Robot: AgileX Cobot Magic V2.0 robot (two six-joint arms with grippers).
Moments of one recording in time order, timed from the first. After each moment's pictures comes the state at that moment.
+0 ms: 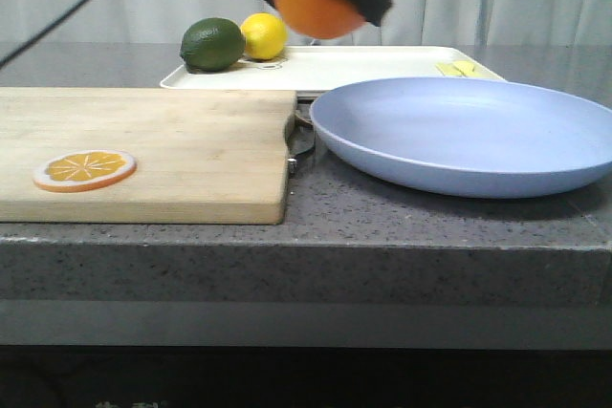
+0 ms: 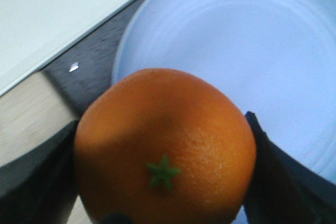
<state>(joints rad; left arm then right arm) -0.75 1.85 -1.80 -0.09 0.97 0.07 0.00 0.59 -0.60 0.17 0.29 -0.17</state>
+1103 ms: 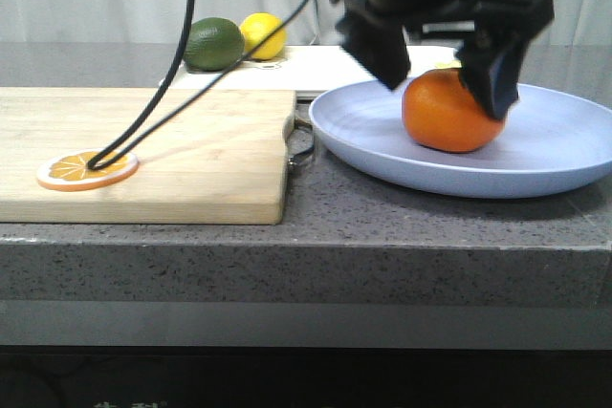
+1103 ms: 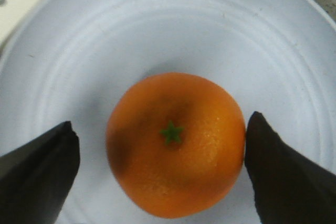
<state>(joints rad) -0.88 2.02 -1.90 0.00 0.90 0.07 0.00 0.59 -0.60 0.17 0.30 -0.17</state>
